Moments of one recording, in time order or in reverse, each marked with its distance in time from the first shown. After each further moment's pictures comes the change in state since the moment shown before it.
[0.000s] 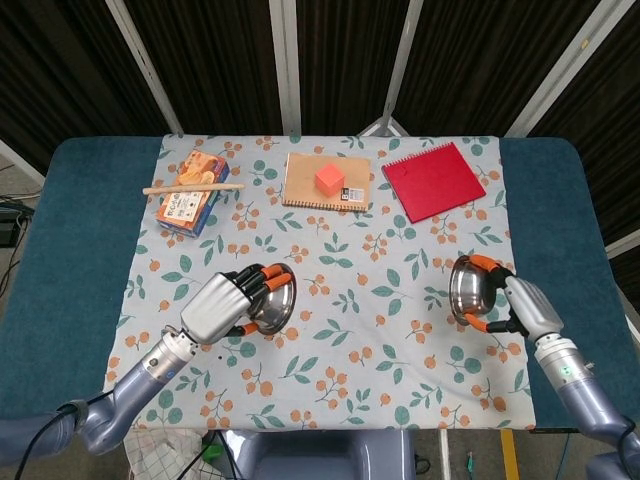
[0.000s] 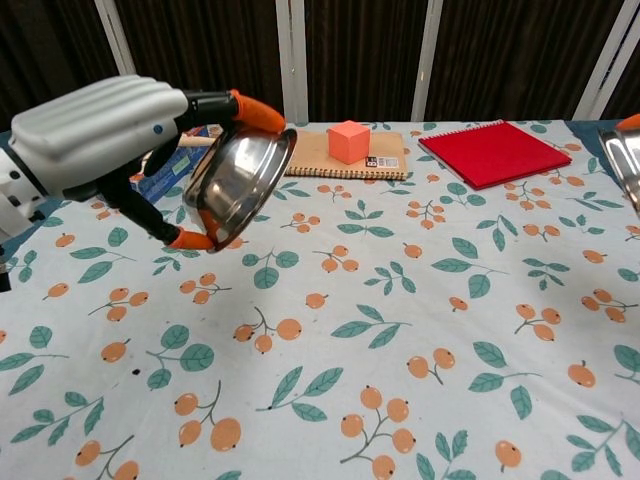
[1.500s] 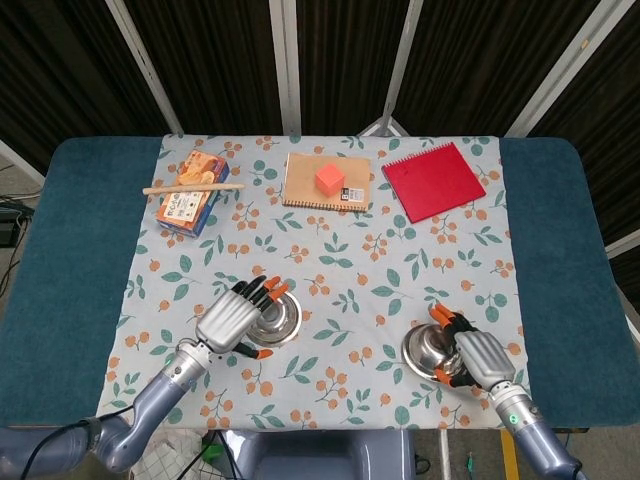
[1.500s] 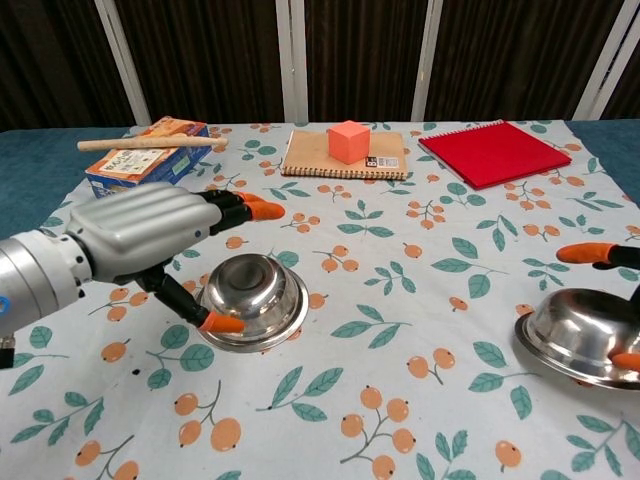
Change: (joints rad) left arm 0.049 -0.046 -0.033 -0.118 -0.227 -0.217 0.306; right arm -0.082 -0.173 -0.098 -0.093 -0.033 0.029 -0.410
